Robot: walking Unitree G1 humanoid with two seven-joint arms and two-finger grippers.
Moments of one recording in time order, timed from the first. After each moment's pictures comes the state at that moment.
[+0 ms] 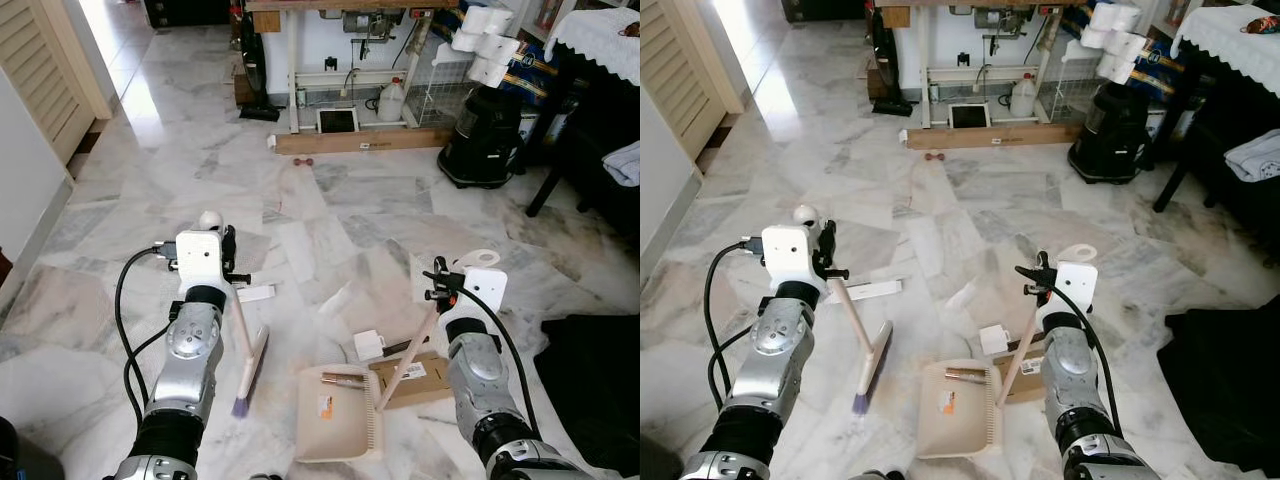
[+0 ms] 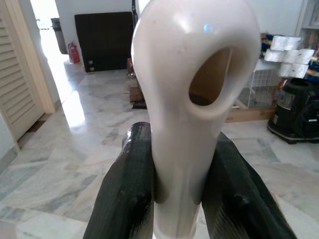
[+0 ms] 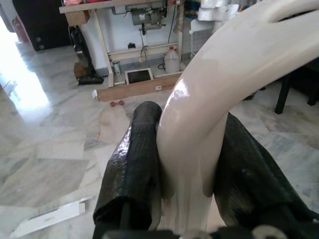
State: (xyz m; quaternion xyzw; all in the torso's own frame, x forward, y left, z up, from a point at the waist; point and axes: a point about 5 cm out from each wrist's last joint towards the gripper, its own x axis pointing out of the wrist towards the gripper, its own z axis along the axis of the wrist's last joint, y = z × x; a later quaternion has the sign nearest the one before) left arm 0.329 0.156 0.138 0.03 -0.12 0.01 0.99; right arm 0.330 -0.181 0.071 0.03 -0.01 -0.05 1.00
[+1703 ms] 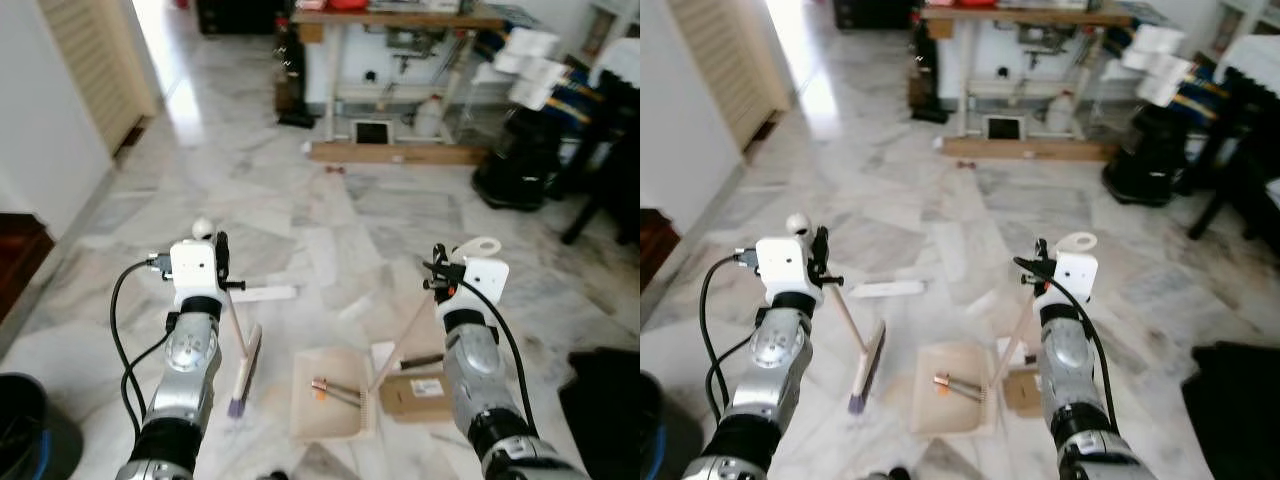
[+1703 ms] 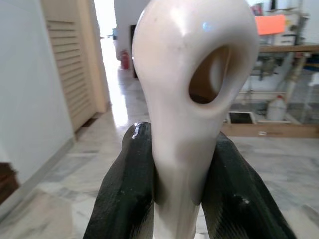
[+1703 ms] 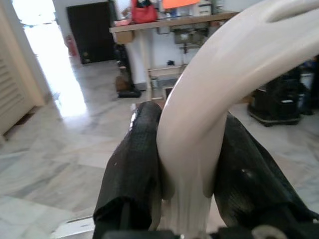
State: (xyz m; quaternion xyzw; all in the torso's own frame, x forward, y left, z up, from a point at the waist) left arm 0.325 0.161 0.126 0.03 -0.12 0.04 0.99; right arm 0.335 -0.176 0.083 0.03 -0.04 -0.05 1.00
